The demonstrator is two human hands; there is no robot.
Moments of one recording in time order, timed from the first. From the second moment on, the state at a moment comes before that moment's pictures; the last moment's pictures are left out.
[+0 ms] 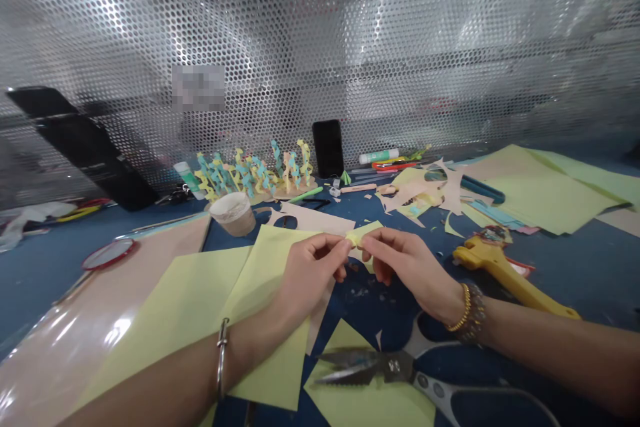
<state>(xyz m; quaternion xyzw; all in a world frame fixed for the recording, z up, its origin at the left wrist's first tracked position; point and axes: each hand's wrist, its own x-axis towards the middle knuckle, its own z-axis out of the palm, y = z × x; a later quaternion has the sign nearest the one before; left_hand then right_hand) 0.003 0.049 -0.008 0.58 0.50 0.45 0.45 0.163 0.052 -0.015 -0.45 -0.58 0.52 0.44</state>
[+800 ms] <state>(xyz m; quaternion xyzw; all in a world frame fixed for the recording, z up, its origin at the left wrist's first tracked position) 0.004 0.047 -0.005 0.53 0.48 0.45 0.54 0.164 0.050 -0.015 -0.48 -0.62 0.47 0.41</state>
